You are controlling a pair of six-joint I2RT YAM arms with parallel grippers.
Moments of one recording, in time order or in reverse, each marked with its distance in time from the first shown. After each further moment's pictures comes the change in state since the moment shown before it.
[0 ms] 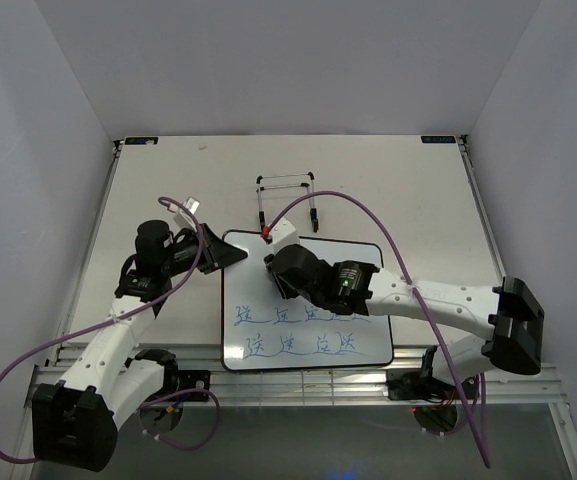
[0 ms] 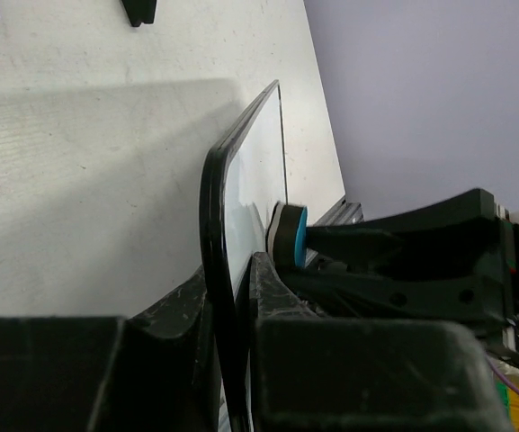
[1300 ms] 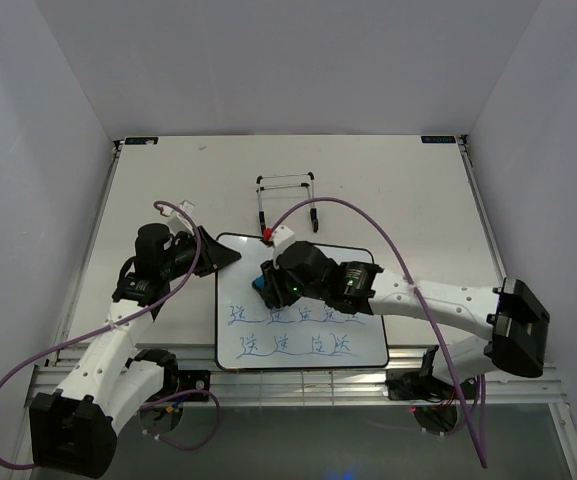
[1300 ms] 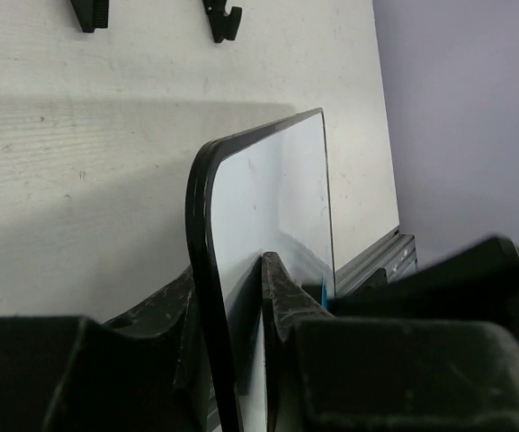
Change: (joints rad) left arm -0.003 -0.043 0.008 -0.120 -0.162 0.069; right arm -0.028 -0.008 -0.068 0.186 -0.370 0.055
